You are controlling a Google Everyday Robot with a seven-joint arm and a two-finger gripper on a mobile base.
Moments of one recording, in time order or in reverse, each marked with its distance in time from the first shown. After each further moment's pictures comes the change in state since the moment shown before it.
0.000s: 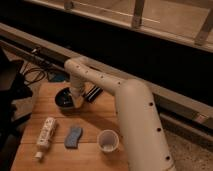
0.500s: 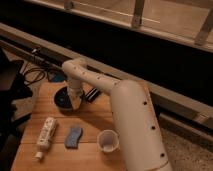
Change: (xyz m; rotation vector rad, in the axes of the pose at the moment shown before) arm -0.015 -0.016 0.019 -0.023 -0.005 -0.002
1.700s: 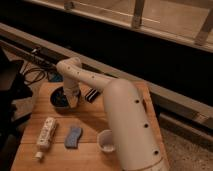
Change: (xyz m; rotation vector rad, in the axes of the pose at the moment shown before) arm 0.002 -0.016 -0.017 0.051 0.059 -0.003
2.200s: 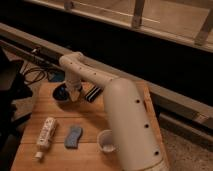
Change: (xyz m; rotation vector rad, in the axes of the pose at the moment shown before) arm 0.009 -0.026 -0.015 0.066 0.003 -0.007
